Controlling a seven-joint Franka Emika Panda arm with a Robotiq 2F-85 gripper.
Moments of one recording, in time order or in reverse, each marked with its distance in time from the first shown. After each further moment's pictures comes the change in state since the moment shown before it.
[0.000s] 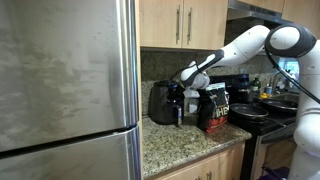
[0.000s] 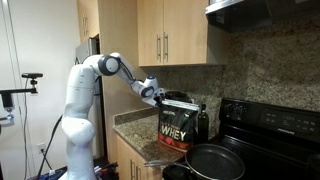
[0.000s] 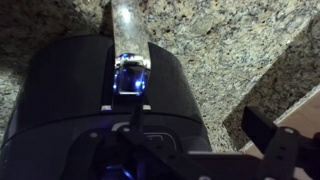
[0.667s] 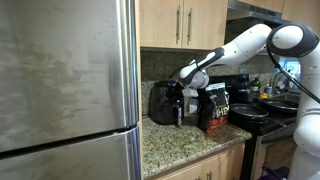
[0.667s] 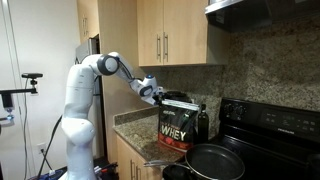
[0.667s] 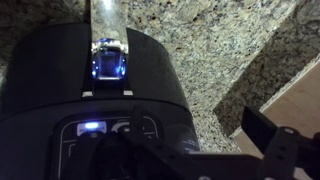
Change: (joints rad) arm 0.000 -0.015 0.024 0.001 0.062 0.030 -0.022
